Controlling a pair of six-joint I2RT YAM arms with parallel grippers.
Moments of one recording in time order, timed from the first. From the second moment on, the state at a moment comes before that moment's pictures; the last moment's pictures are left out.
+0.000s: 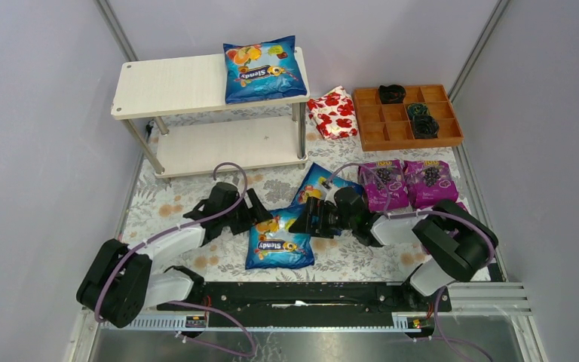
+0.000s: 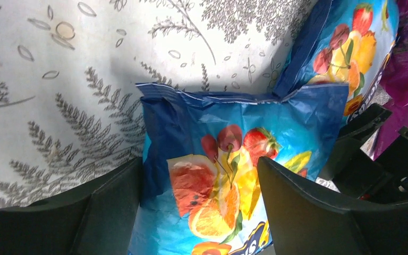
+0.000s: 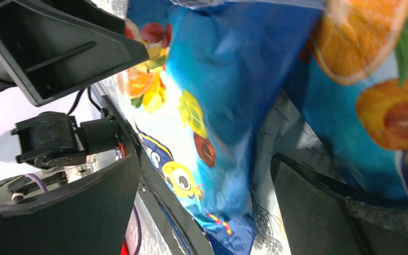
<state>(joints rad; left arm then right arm) -0.47 1.17 0.42 -0.07 0.19 -0.87 0.75 1.54 0.46 0.47 -0.41 0.93</state>
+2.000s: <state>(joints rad) -0.82 1.70 0.14 1.29 0.13 -1.84 0.62 1.07 0.19 0.65 -0.03 1.32</state>
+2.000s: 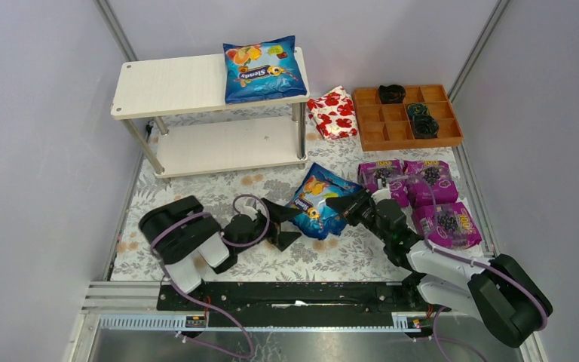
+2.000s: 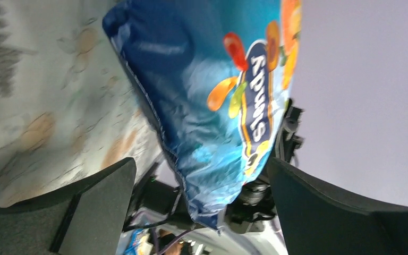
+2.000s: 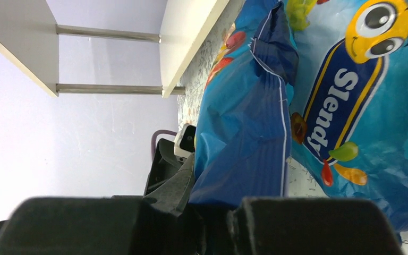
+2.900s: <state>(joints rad) -0.81 1.96 0.31 1.49 0.21 -2.00 0.50 1.05 0.14 0.69 -0.15 1.34</state>
